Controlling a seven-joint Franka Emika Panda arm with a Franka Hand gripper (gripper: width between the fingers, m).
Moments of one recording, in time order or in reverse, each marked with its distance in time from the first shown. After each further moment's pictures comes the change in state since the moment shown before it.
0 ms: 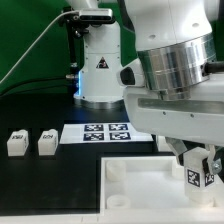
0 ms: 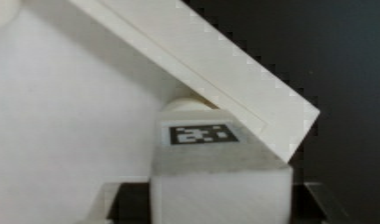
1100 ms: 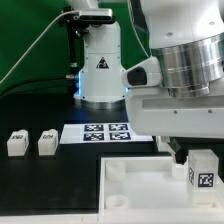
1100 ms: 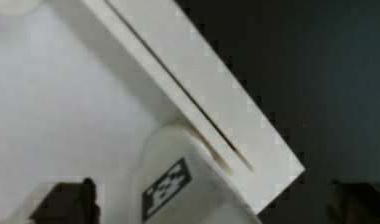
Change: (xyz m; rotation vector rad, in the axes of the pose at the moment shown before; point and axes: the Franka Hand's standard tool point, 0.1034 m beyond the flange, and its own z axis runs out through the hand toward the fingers) arm -0.012 0.001 0.002 -0.026 0.007 -0.586
